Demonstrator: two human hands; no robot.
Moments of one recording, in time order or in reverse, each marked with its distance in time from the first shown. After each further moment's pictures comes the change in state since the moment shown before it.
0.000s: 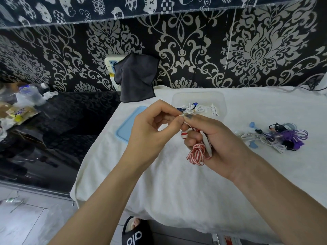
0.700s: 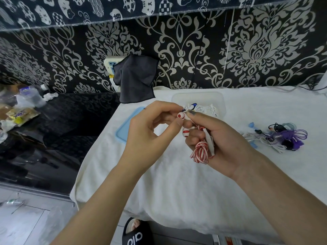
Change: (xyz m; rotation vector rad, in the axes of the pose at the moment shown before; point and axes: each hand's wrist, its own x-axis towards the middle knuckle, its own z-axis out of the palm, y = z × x) left_hand -0.004 0.009 0.001 0.194 0.026 0.092; right_hand -0.002 -0.008 -0.002 0.093 -0.046 0.068
